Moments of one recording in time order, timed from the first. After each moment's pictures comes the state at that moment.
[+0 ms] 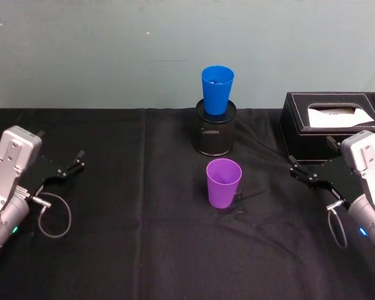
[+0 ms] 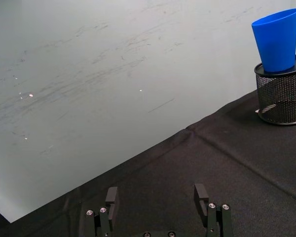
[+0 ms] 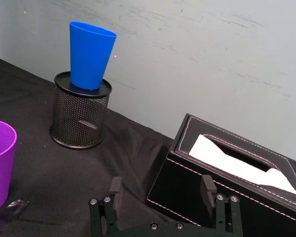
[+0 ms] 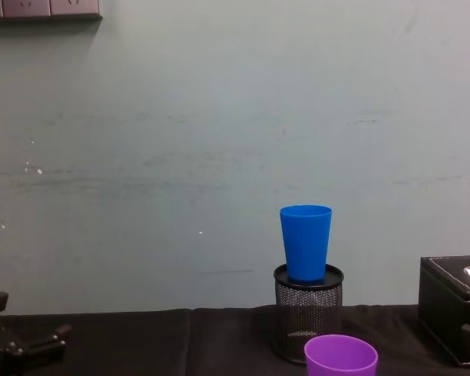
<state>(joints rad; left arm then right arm) -0.20 0.60 0.45 -1.41 -0.25 -0.12 0.03 0.20 0.60 -0.45 -1.41 0.25 -0.12 -0.03</state>
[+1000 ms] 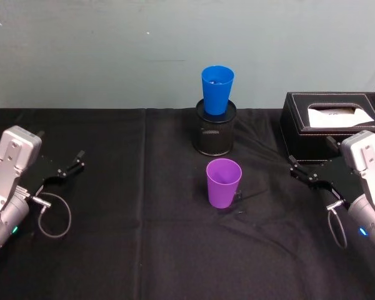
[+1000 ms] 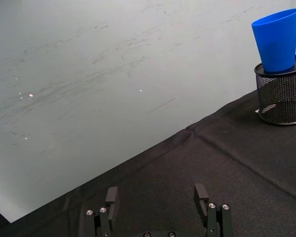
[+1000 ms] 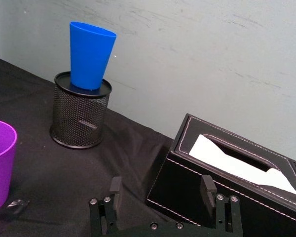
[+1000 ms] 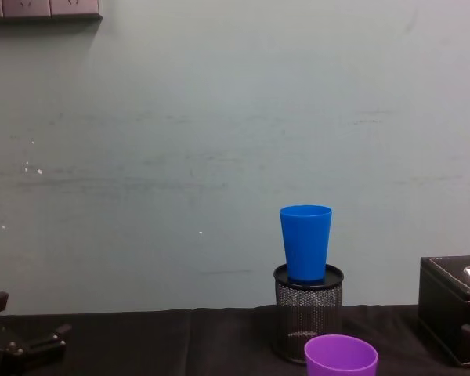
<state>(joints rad) -0.20 0.60 0.45 -1.41 -0.25 -0.12 0.03 0.20 0.60 -0.45 -1.41 0.25 -0.12 -0.03</state>
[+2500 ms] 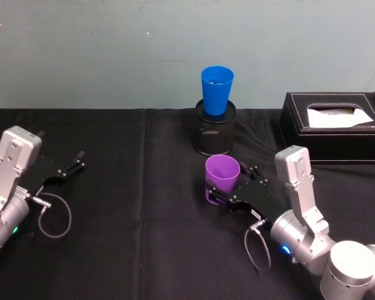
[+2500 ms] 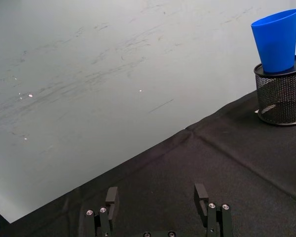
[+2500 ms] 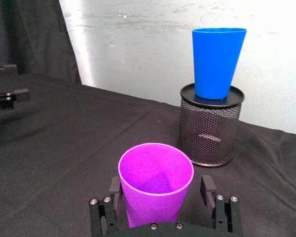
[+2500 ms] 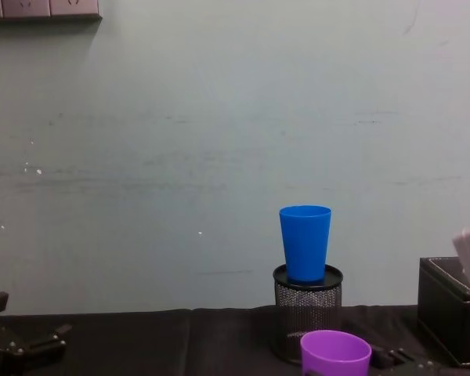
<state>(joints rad) -0.20 0.60 0.45 -1.41 -0.25 -0.12 0.03 0.21 0.34 -0.47 -1.32 0.33 -0.11 0.21</state>
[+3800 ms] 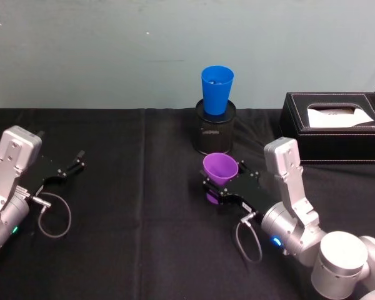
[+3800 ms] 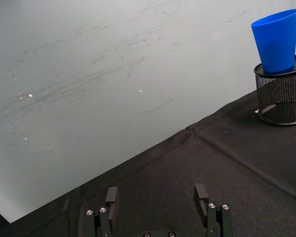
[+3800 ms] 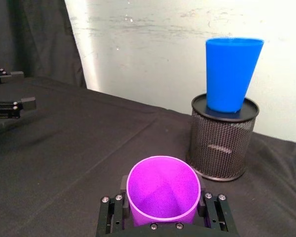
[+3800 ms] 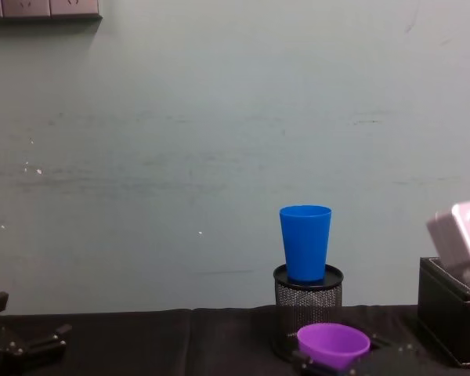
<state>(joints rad) -0.20 0.60 0.45 -1.41 -0.25 -0.12 0.03 0.22 0.27 -0.42 -1.32 0.25 -0.07 0.26</state>
